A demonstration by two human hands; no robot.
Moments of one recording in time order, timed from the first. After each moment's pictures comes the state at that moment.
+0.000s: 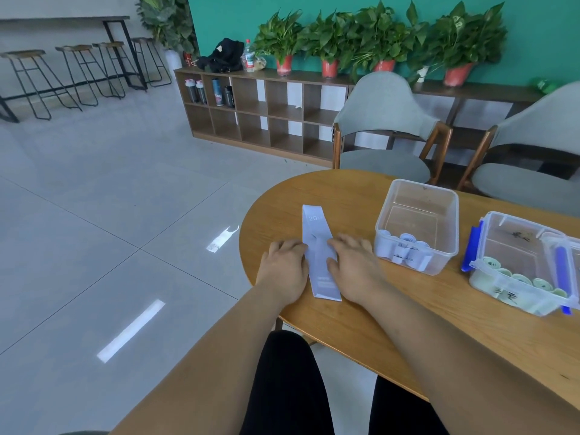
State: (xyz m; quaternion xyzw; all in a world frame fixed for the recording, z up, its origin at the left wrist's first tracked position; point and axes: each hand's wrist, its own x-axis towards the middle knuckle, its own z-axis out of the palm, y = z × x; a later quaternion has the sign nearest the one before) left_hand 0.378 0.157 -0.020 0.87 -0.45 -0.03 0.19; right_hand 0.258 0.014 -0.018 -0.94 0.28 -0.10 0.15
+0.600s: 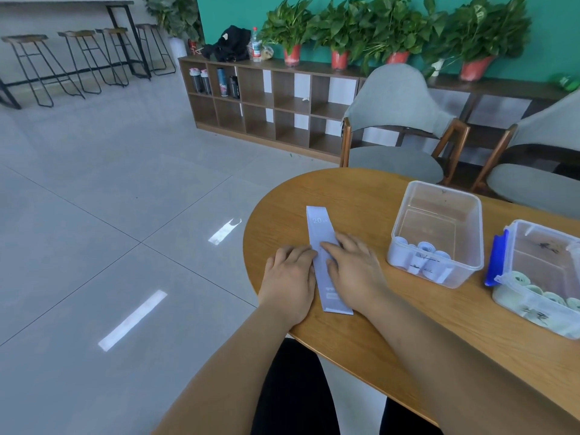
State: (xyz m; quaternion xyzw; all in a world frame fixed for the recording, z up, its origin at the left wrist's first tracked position) left_hand 0.381 0.159 -0.049 0.87 -0.45 0.05 0.21; right_hand 0.288 0.010 -0.038 -0.96 0.26 -0.10 0.10
